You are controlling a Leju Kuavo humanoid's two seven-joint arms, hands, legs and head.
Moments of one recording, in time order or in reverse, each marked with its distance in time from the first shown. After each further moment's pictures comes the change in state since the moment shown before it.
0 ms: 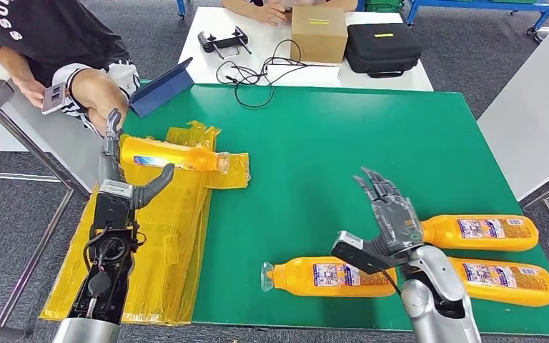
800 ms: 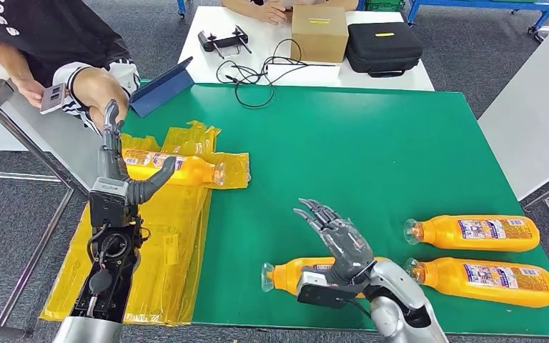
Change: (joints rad) left arm -0.012 0.002 -0.059 -0.034 0.082 0.021 -0.001; right arm 0.047 -0.022 0.259 0.003 -0.152 0.072 -0.071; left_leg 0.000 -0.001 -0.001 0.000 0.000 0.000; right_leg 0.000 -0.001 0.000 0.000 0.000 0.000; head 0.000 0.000
